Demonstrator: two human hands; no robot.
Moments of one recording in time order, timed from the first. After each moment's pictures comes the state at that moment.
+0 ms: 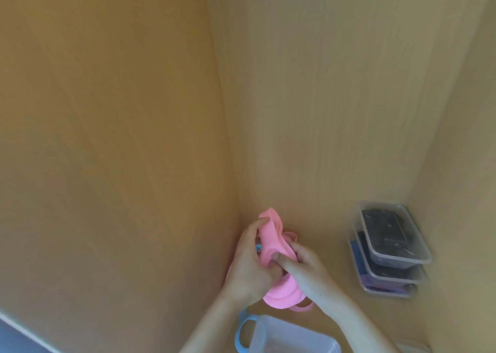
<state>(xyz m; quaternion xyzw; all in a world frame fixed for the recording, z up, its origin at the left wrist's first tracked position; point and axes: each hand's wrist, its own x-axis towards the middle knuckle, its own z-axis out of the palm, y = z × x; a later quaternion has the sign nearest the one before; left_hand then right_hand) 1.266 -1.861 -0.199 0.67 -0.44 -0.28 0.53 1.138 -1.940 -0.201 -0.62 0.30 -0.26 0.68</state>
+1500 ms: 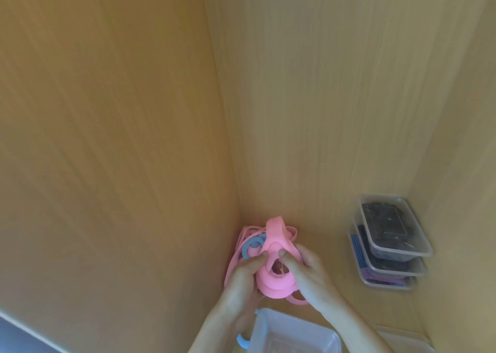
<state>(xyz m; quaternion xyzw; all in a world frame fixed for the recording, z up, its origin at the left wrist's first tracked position) 1.258 -1.842 -0.214 0.49 -0.16 -0.56 0.65 1.135 -1.920 -0.203 -0.60 0.35 -0.30 0.65</state>
